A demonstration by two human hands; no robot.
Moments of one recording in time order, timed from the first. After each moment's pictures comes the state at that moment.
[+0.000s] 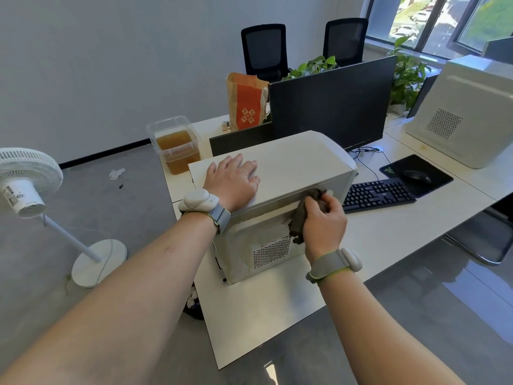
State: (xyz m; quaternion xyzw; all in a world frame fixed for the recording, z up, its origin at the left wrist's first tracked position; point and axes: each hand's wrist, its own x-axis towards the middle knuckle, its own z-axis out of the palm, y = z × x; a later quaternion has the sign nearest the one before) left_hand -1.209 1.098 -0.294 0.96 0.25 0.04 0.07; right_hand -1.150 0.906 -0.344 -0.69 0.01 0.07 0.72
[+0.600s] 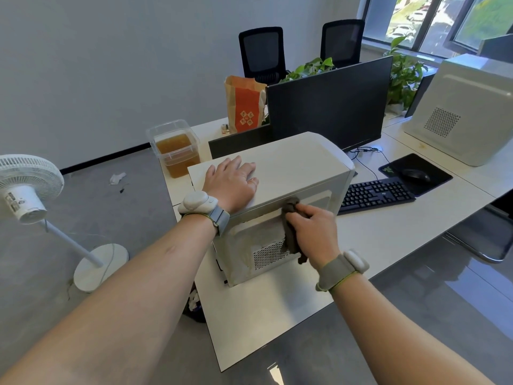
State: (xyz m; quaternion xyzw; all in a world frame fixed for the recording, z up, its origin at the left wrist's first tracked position) left_hand -1.210 1.097 -0.293 0.96 0.25 0.05 0.08; right_hand -1.152 0.897 -0.346 -0.78 -0.16 0.13 0.59
